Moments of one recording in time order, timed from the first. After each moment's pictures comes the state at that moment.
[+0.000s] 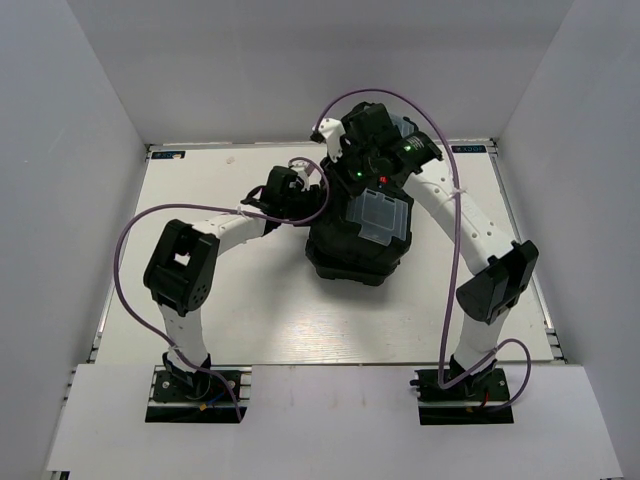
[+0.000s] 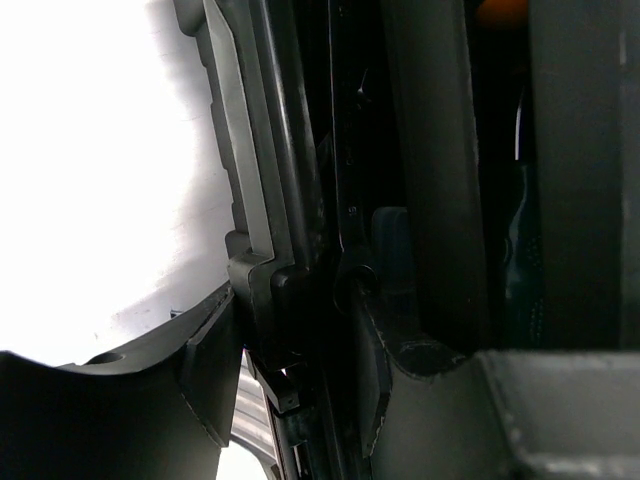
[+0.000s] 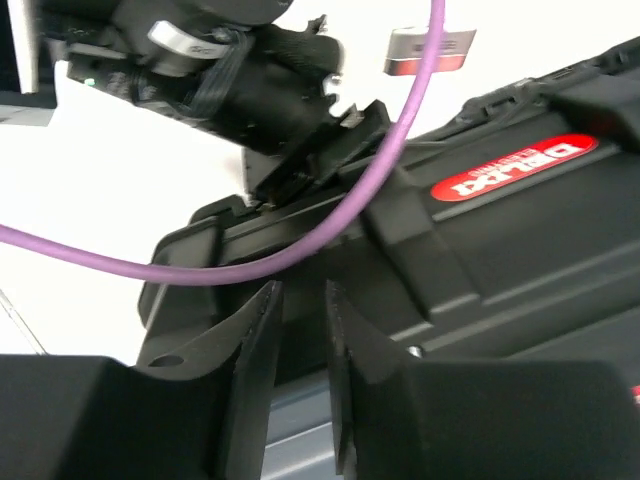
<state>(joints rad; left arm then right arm) -0.50 1.89 1.26 -0.02 0.31 -0.46 0.64 1.83 2.03 -1.00 -0.29 -0.31</state>
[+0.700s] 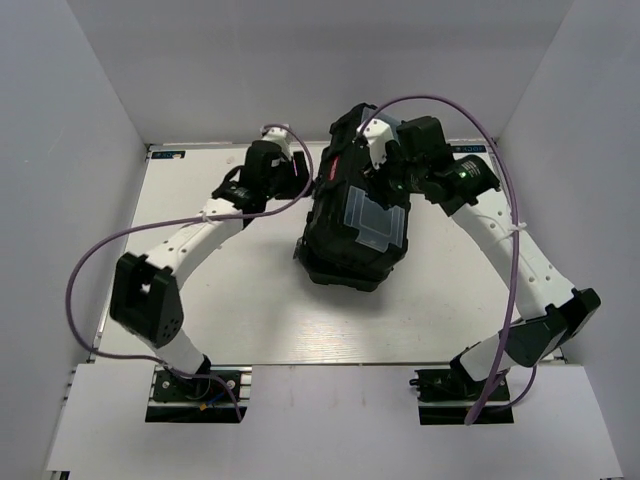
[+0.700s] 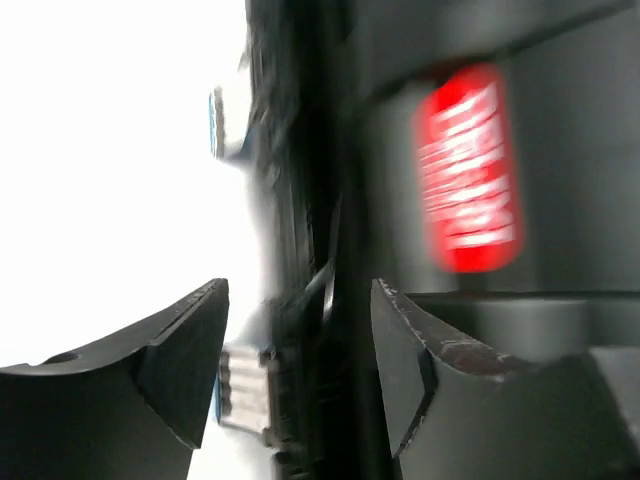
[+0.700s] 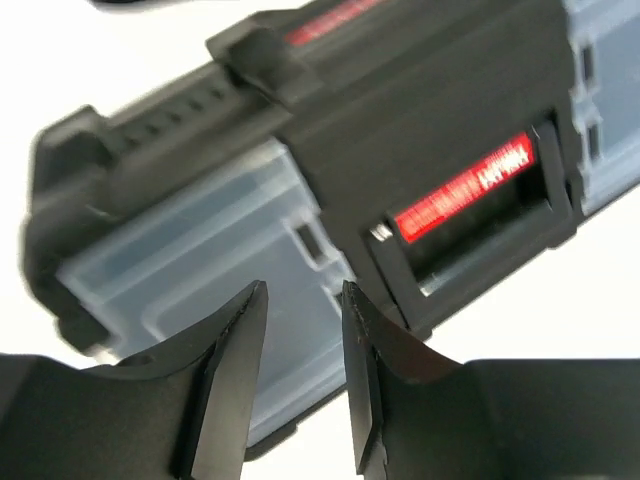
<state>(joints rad) -0.50 1.65 1.35 -0.22 0.01 -0.41 0.59 1.49 1.76 -0.96 -0.13 -0.30</state>
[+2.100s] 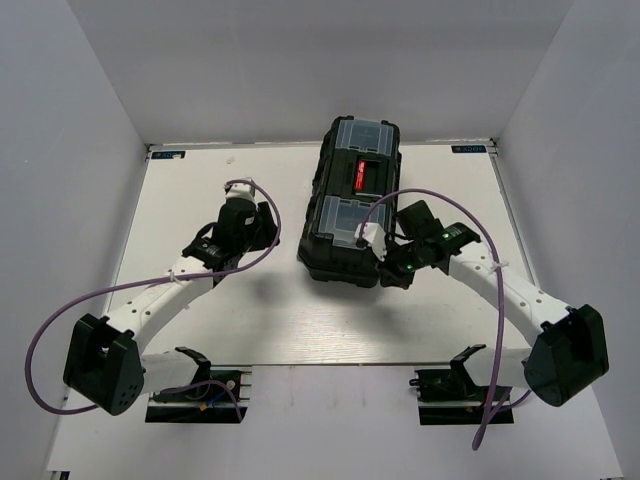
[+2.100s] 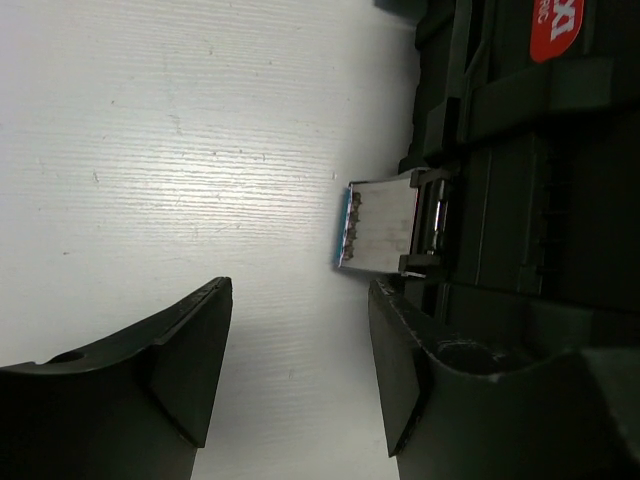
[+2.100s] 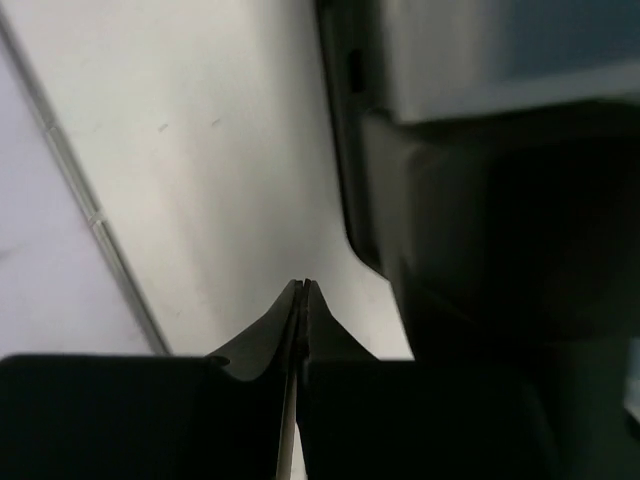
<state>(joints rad) -0.50 1.22 0.85 -0.22 -0.22 -0.50 0.56 1.28 1.00 -0.86 -0.46 -0.60</state>
